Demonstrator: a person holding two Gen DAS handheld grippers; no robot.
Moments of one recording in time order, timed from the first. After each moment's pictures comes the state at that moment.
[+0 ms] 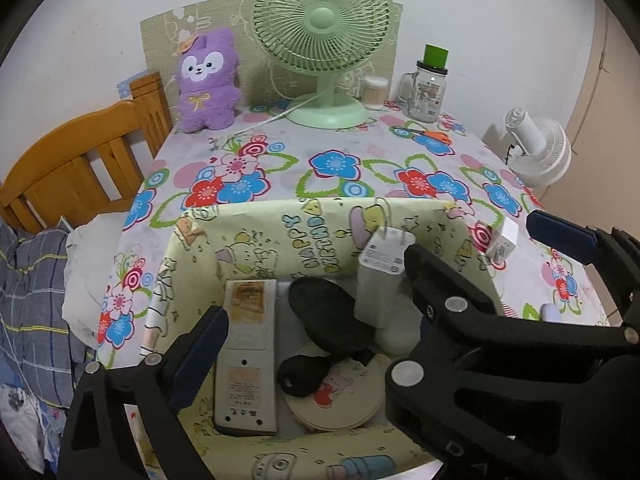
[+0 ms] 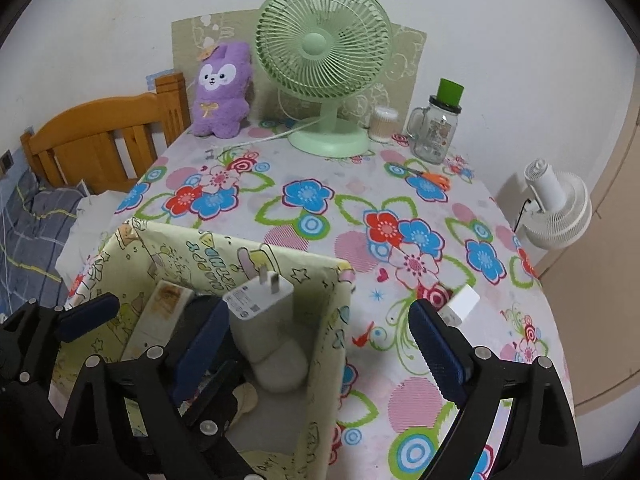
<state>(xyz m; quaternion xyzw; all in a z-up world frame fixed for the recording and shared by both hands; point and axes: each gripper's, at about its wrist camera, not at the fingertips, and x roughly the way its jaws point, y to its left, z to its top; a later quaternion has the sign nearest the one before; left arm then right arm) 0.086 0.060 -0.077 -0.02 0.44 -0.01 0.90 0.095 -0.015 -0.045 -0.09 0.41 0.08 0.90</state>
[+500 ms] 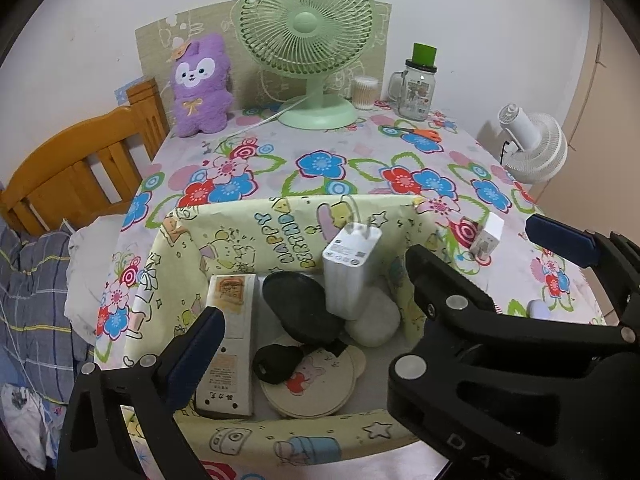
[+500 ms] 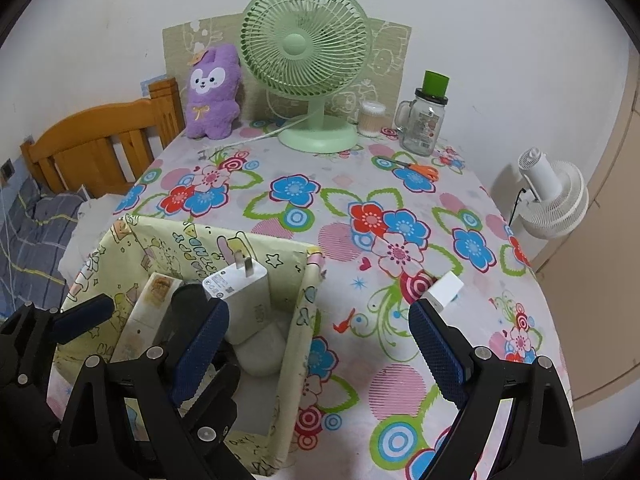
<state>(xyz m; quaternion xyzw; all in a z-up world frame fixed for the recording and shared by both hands) 0.078 0.037 -0.070 -0.01 0.44 0.00 0.90 0.084 -0.040 -0.040 -0.07 0.41 0.08 0.90</state>
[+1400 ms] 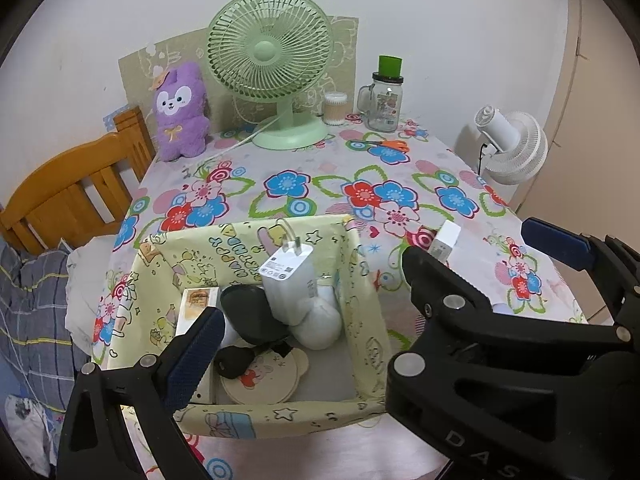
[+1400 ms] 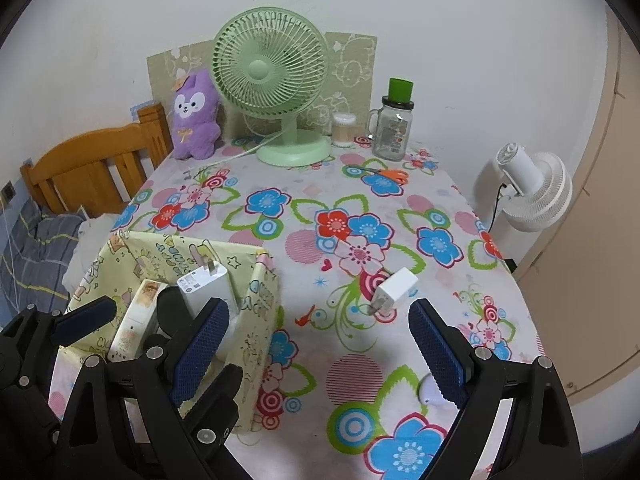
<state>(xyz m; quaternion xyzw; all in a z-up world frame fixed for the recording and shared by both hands) 0.064 -0.011 -0.044 0.01 0.42 -0.02 0.91 0.066 -0.091 -0.015 -0.05 0.40 0.07 0.91</state>
